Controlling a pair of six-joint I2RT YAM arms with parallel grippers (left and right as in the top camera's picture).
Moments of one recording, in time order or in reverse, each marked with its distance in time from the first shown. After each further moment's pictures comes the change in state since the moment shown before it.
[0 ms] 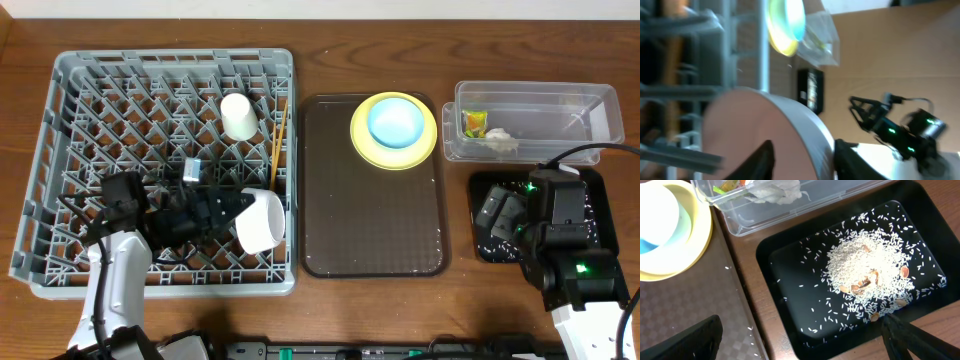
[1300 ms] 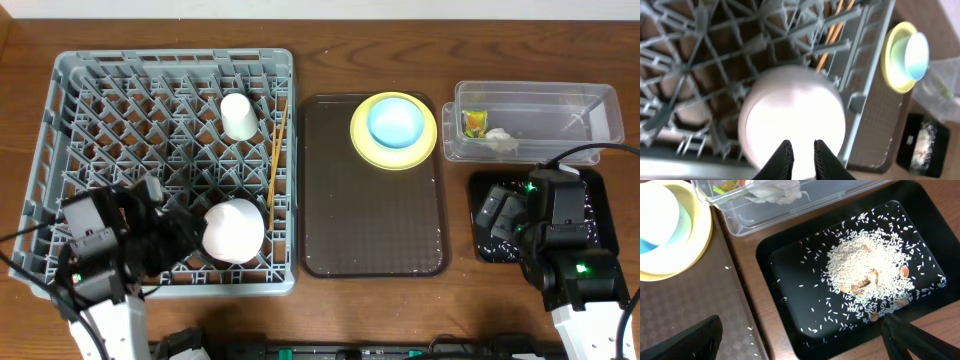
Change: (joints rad) left arm 0.011 -0.413 0.184 -0.408 -0.724 -0.135; right arm 0.000 0.000 0.000 0.000 0.000 0.000
